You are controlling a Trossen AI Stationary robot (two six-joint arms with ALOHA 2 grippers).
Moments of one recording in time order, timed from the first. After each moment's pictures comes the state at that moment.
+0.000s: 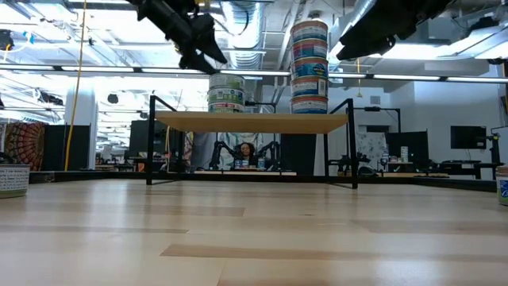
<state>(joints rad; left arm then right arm) 0.70 1.42 1.43 -0.56 0.24 0.11 0.22 1.05 0.76 -0.22 0.39 0.13</state>
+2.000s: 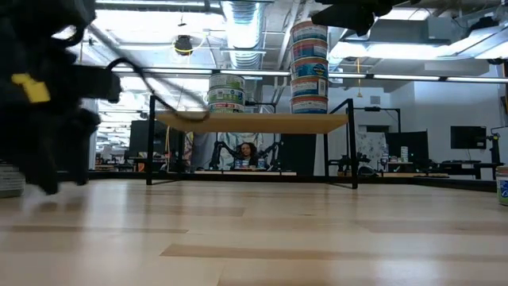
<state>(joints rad) -0.48 1.39 0.67 -0.51 -0.30 -0.63 0.23 1.12 0.76 0.11 0.36 0.02</state>
